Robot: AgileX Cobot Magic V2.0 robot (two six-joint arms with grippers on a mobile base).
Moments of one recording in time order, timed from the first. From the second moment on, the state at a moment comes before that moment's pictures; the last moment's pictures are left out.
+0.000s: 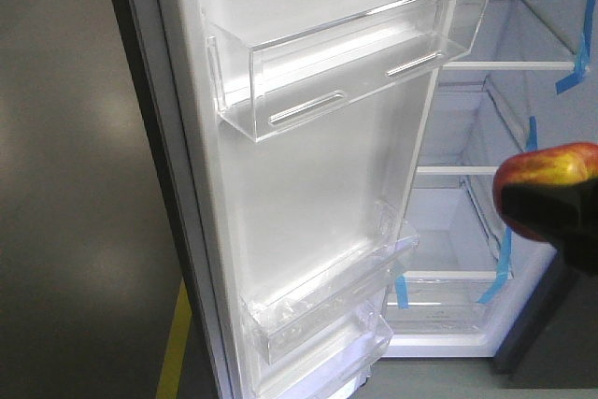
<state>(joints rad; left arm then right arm) 0.01 -0.01 0.02 0.02 0.08 -0.12 0.21 0.81 -0.96 0.28 0.82 -0.20</state>
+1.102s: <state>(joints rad) 0.01 -0.01 0.02 0.02 0.08 -0.12 0.21 1.42 -1.56 0.83 0.54 -0.76</state>
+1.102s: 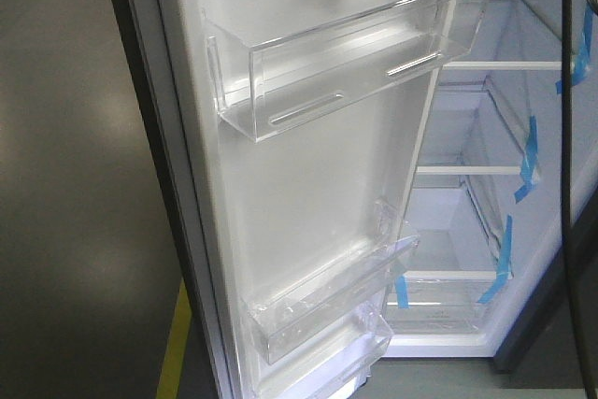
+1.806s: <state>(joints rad) 0.01 -0.01 0.02 0.02 0.08 -0.12 0.21 1.51 -1.56 0.83 0.53 -0.78</state>
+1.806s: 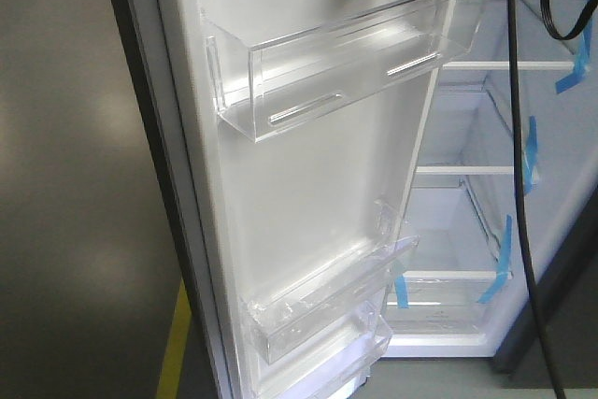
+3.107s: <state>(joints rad) 0.01 -0.01 0.02 0.02 0.08 -0.12 0.21 0.92 -1.14 0.06 0.83 -0.05</state>
